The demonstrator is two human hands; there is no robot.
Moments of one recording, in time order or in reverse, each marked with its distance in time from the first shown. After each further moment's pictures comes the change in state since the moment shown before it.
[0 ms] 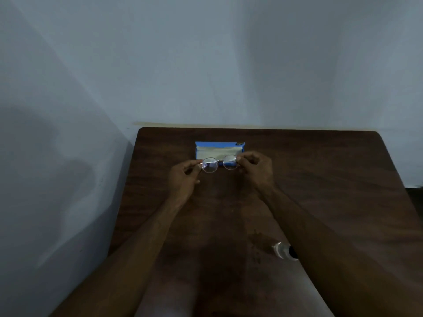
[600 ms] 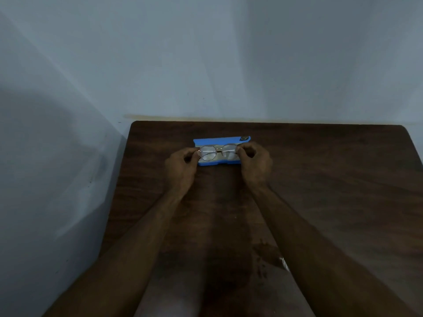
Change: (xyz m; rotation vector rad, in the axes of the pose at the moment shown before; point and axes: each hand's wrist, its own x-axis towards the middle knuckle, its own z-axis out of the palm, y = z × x) left_hand 0.052 -0.015 0.014 0.378 0.094 0.157; right_hand 0.034 0.018 0.034 -0.301 0.197 -0.083
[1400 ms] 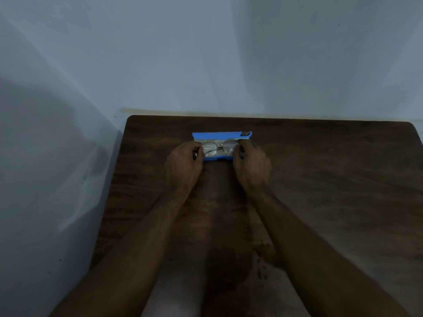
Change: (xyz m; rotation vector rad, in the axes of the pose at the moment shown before) left_hand 0.000 0.005 0.007 0.250 0.059 0.224; right_hand -0.002 0.004 0.011 -0.499 -0.090 -0.175
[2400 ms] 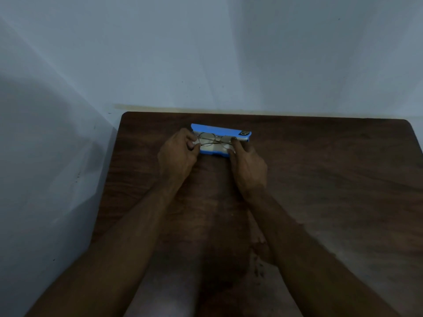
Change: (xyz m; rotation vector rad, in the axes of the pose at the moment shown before) left_hand 0.018 -0.005 0.002 -0.001 -0.067 -0.068; right_hand -0.012 0.004 -0.006 -0.180 -0.083 -0.139
